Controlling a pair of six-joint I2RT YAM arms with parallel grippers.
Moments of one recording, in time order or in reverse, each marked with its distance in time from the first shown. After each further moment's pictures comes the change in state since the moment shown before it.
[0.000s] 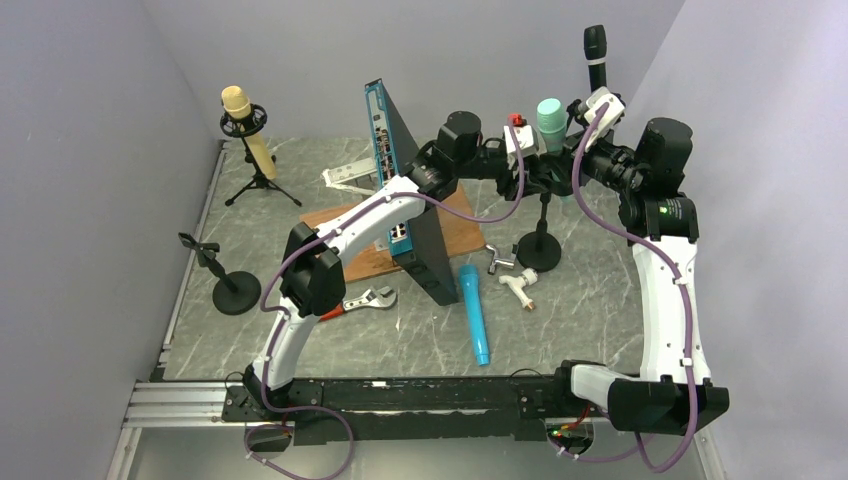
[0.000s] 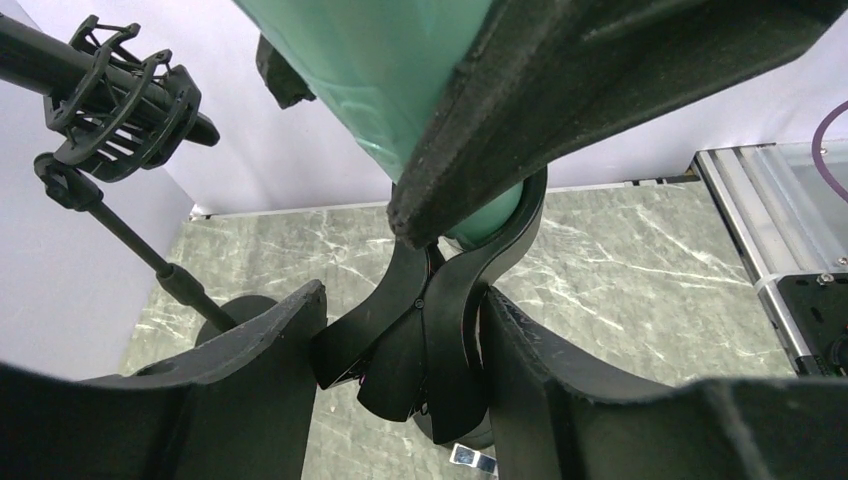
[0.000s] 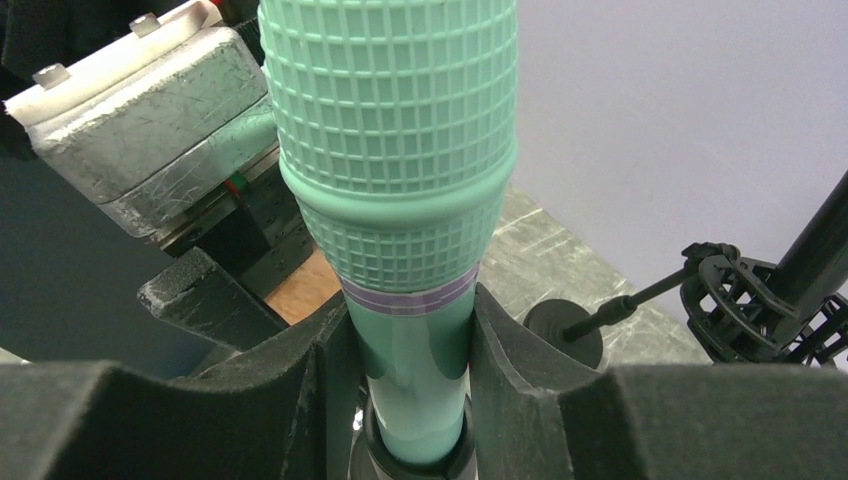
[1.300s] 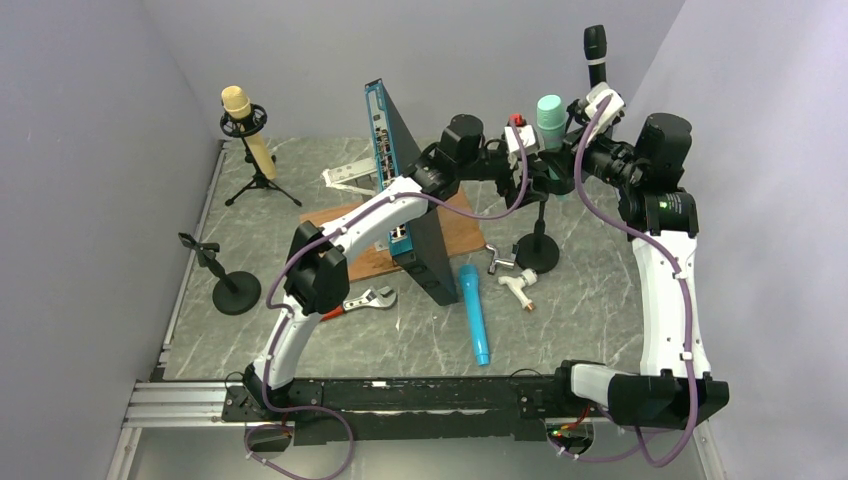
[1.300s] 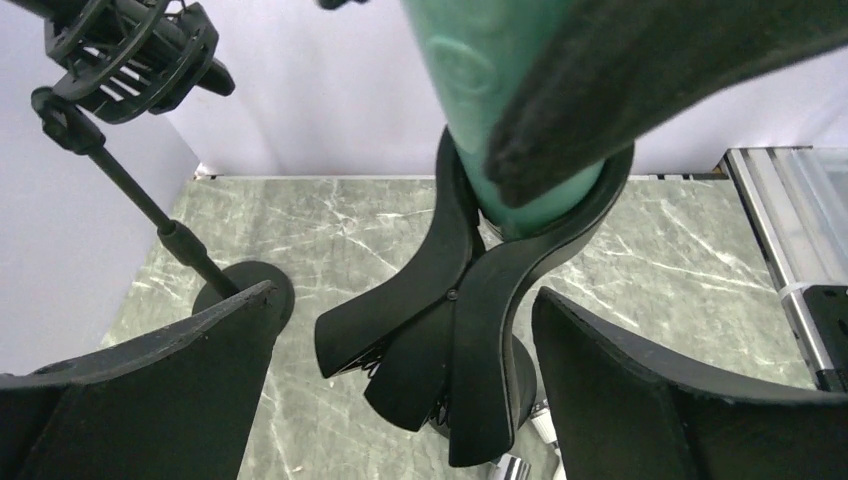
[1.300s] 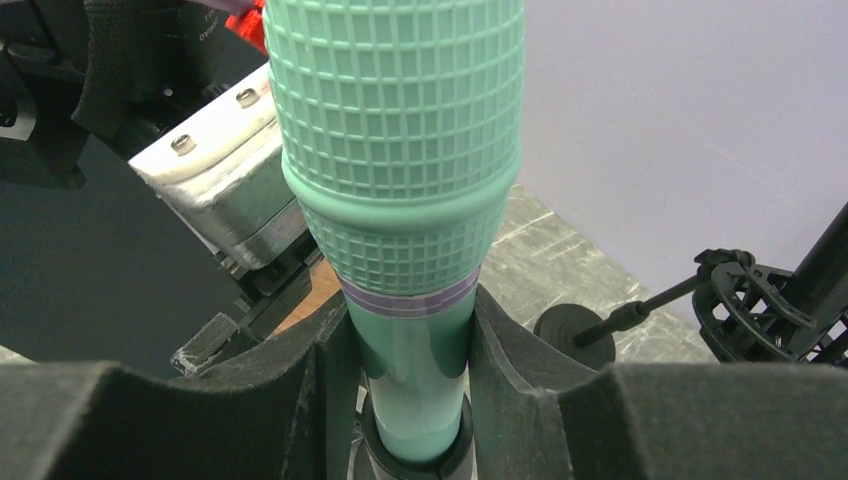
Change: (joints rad) left arm 0.008 0.033 0.010 -0.013 -0.047 -0.017; right arm 0.002 0.026 0.029 -0.008 -0.016 0.021
